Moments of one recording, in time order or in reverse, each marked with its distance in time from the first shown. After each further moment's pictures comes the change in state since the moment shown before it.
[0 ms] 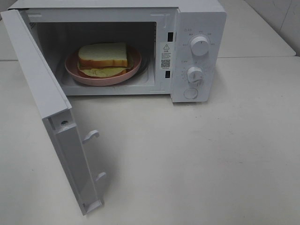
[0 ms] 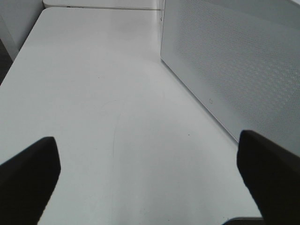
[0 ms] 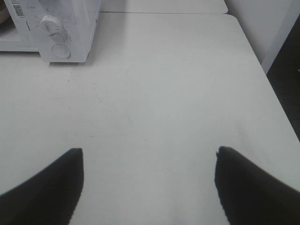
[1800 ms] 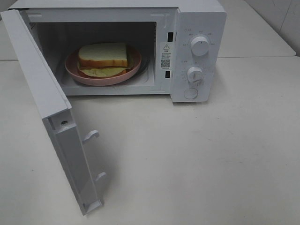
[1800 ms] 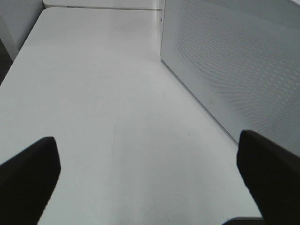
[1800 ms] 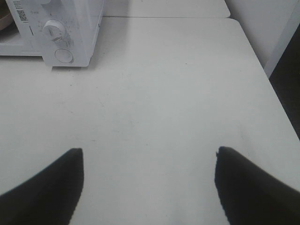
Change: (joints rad) left arm 0.000 0.000 0.000 0.000 0.000 0.000; right arm 0.000 0.000 0.005 0.003 -0.019 0.000
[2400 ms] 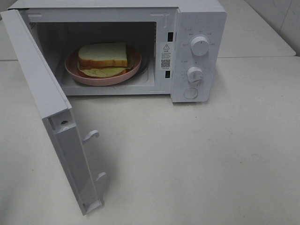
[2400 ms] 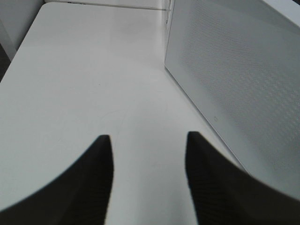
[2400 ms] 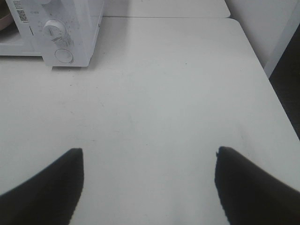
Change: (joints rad) left arm 0.000 0.278 -0.041 0.000 -0.174 -0.019; right arm 0.000 0.000 0.000 0.000 0.000 0.000
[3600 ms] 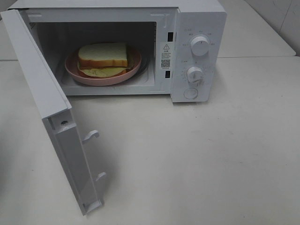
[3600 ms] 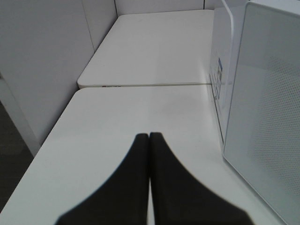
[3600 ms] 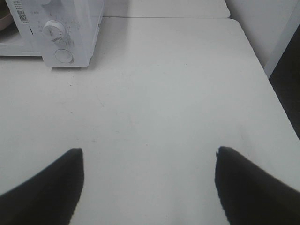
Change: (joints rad) left arm 0.000 0.714 0.352 0.089 -1.390 0.063; right arm 0.000 0.000 0.000 0.000 -0.001 0.000
